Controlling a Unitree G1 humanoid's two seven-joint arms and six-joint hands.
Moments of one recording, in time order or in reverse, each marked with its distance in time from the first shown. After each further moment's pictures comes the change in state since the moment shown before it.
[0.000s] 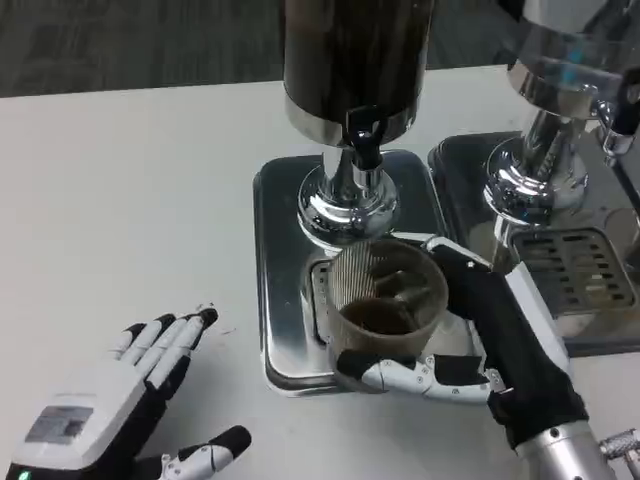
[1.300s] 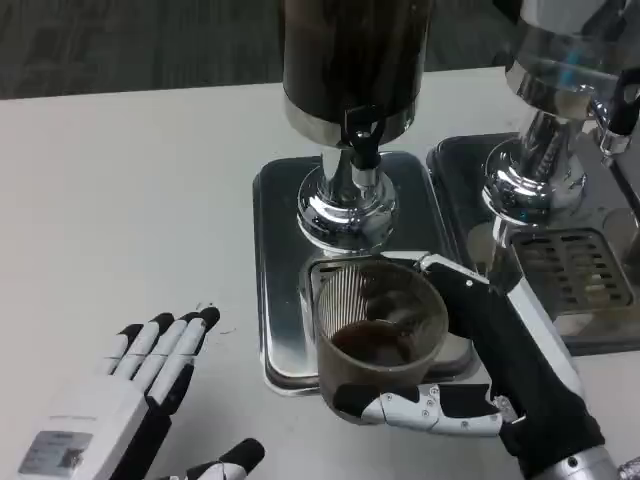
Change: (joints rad) left arm 0.172 -0.048 0.010 -0.227 0.063 0.088 0.079; right arm 0.119 -0.029 0.010 -0.168 0.034 0.027 0.083
